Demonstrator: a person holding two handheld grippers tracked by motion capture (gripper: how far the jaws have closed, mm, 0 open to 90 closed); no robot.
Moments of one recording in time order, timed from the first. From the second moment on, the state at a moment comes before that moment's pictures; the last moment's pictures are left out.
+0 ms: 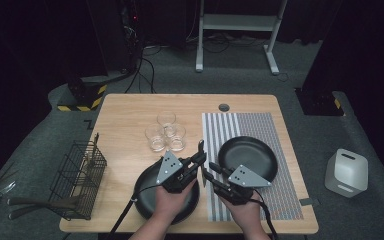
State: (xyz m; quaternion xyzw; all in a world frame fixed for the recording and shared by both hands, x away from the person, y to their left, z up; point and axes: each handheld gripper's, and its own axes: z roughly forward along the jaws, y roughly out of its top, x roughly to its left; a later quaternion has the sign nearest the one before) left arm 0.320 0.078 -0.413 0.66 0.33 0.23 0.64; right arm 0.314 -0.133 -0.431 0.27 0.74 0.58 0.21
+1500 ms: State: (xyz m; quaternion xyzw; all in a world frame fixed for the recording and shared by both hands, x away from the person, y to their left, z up) left arm 0.302 0.051 -0.441 0.68 0.29 0.21 0.63; right arm 0.302 -0.151 -0.399 0.28 0.71 0.62 0.21
